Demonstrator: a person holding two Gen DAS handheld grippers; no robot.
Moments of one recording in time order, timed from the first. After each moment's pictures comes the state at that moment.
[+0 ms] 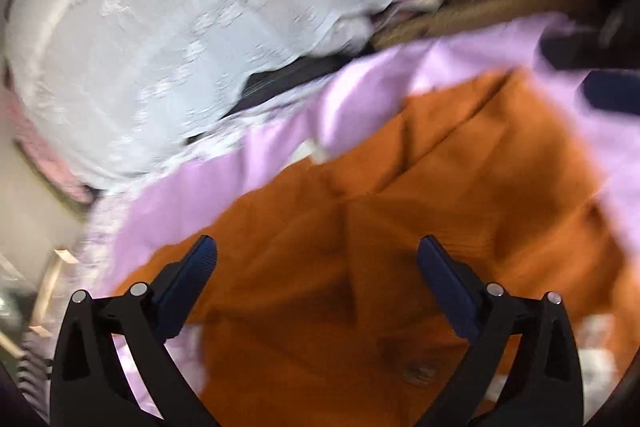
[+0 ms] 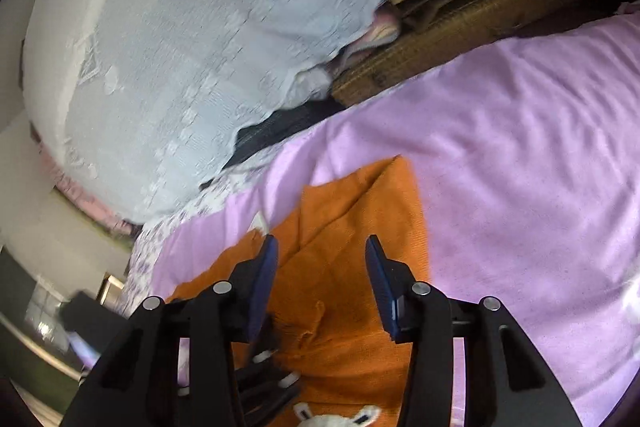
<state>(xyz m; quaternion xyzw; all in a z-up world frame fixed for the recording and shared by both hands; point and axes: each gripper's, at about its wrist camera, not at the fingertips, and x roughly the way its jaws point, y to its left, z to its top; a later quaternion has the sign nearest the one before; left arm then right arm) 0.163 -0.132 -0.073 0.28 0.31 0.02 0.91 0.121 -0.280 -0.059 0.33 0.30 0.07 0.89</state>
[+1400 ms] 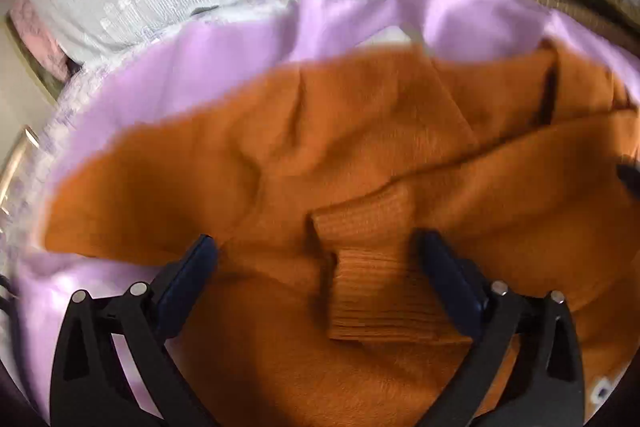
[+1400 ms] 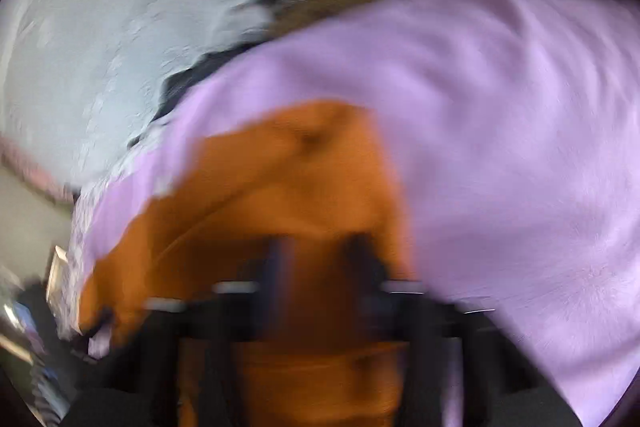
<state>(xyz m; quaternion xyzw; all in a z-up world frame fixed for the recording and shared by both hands) 0.204 -0.038 -0.098 0.09 0.44 0.03 0.89 0.168 -0.313 -0.139 0.34 0.37 -0.02 0.86</state>
